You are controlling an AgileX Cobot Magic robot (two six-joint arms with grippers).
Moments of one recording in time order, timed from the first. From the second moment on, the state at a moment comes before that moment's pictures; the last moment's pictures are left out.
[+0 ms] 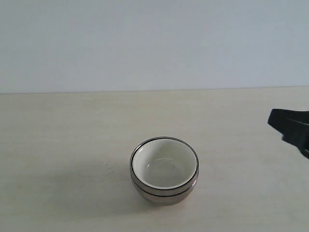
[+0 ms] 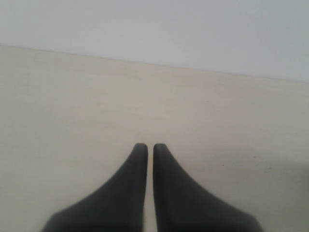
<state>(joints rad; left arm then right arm) 0.02 0.00 0.00 -0.09 0.32 -0.03 0.54 0.70 -0.34 0.52 -0.06 -0.07</state>
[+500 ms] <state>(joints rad) 0.02 0.00 0.00 -0.09 0.32 -0.03 0.53 0.26 -0.25 0.55 0.18 0.05</state>
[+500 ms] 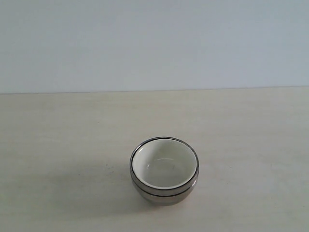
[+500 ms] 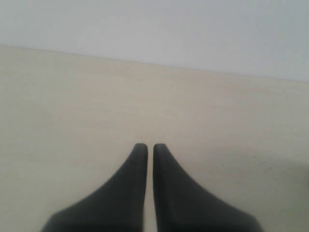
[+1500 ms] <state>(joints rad) 0.02 0.00 0.00 -0.09 0.32 -0.03 0.53 0.19 -0.22 0.33 0.27 -0.05</state>
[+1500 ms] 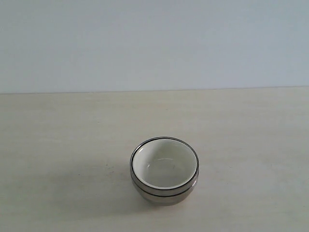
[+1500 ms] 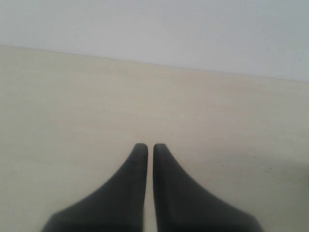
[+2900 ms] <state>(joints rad) 0.02 0.00 0.00 -0.09 0.32 -0.03 0.26 0.01 0.00 0.17 0.34 -0.05</state>
